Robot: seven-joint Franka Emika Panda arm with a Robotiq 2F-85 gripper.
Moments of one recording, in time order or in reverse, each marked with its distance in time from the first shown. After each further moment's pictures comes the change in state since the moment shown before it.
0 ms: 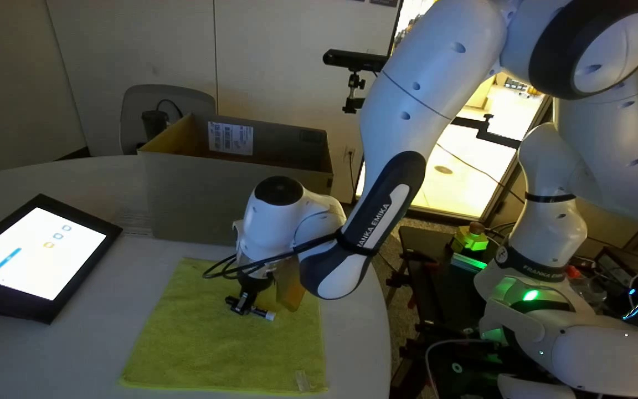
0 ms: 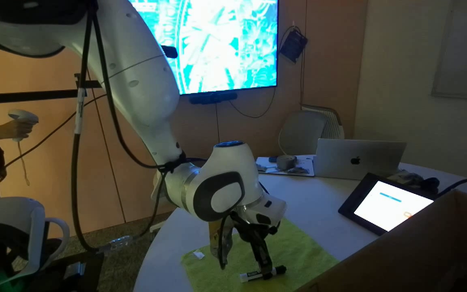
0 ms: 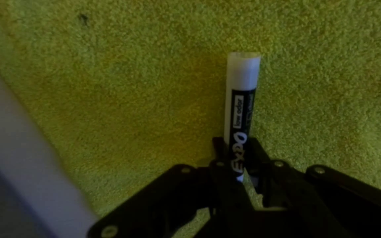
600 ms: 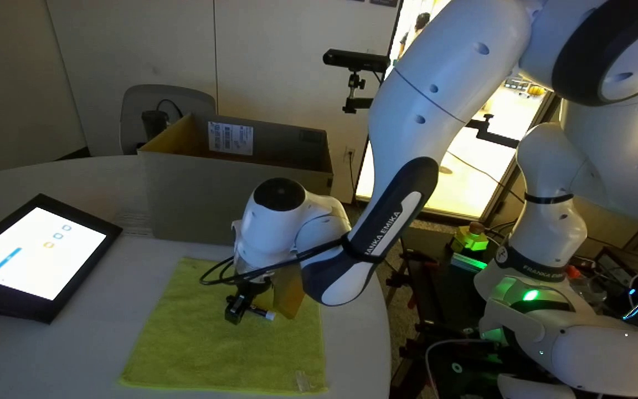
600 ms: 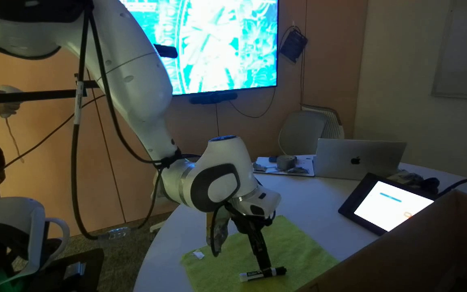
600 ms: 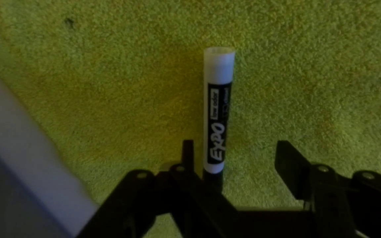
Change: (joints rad) arm 0.107 -0.007 -0.075 -0.002 0.007 -0.011 0.080
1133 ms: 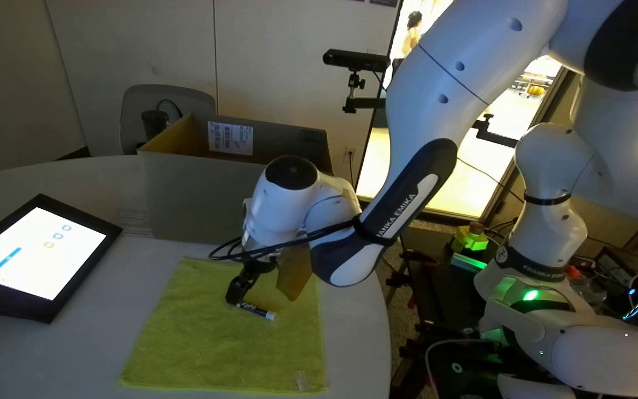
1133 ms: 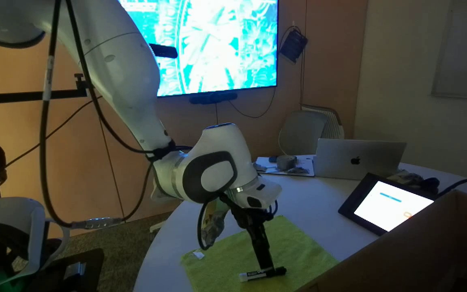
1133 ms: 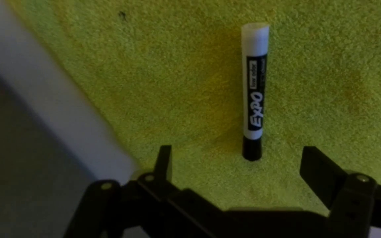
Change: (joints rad) arm 0.102 -0.077 -0.132 -0.087 0.000 0.000 0.082
